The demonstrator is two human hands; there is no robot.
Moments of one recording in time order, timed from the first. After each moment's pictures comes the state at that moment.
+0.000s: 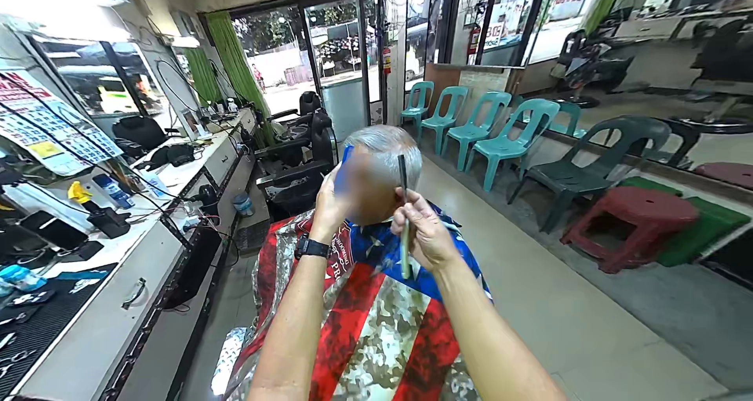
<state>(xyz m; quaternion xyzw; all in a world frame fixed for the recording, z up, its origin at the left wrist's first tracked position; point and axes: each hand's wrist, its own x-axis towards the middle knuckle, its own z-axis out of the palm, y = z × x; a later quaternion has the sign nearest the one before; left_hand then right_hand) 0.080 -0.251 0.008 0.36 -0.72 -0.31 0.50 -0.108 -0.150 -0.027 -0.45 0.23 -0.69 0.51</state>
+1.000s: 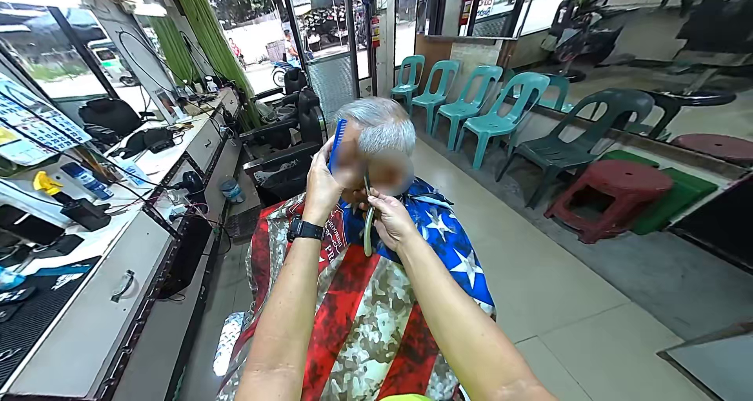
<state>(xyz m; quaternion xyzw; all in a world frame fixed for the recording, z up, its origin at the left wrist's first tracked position) 0.070 -0.270 0.012 0.38 -0.72 -0.27 0.51 -0.068 -0.184 -0.055 -0.33 0.35 -0.67 0.56</state>
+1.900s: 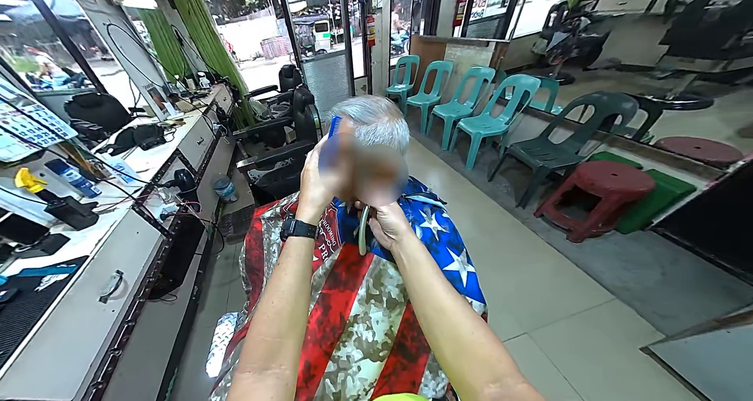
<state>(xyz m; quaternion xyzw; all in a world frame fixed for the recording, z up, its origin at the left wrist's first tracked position) 0.069 -0.271 0.012 0.37 -0.72 -0.27 0.51 -0.070 -0.186 -0.058 -0.31 0.33 -0.69 0.56</state>
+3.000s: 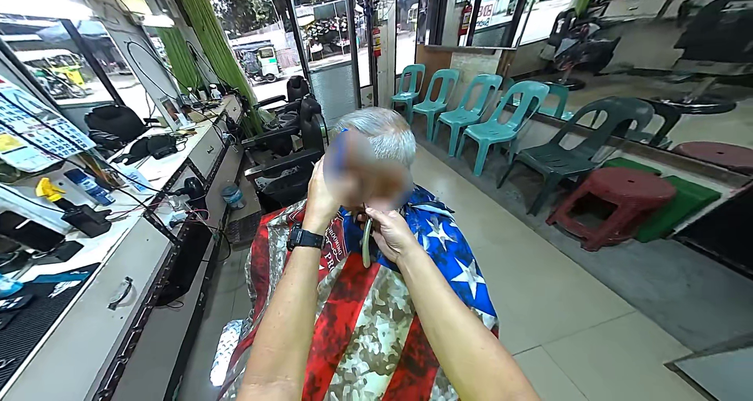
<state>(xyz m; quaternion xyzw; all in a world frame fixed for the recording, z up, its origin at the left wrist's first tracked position) 0.069 -0.272 0.011 0.37 -0.73 -0.28 0.51 -0.067 -0.183 -0.057 -0.35 0.34 -0.66 0.57</state>
